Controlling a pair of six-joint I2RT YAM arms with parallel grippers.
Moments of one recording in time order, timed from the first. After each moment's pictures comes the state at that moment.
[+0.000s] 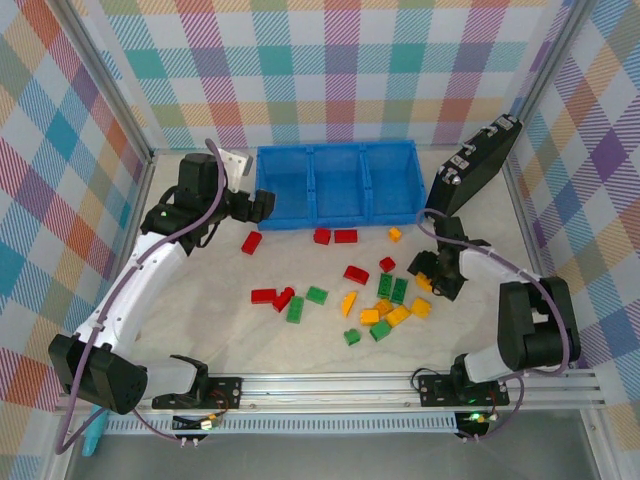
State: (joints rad) left arm -0.30 1.27 1.29 -0.61 0.07 0.03; right arm 0.14 1.47 0.75 -0.60 -0.05 0.73
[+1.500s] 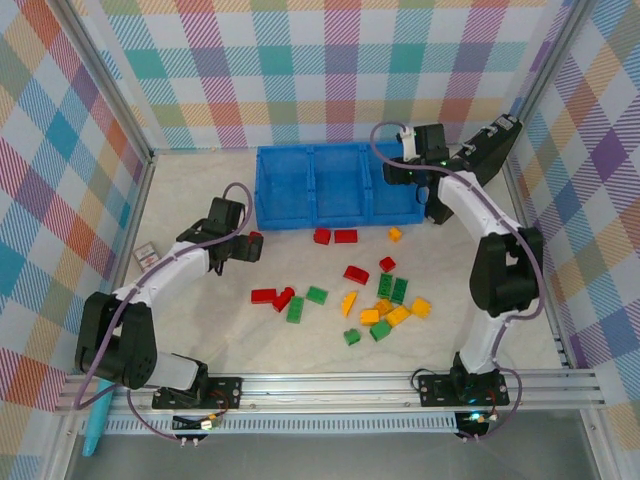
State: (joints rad) left arm -0.29 1.41 0.91 -0.47 -0.22 -0.03; right arm 0.23 1.87 1.60 -0.47 -0.06 -0.01
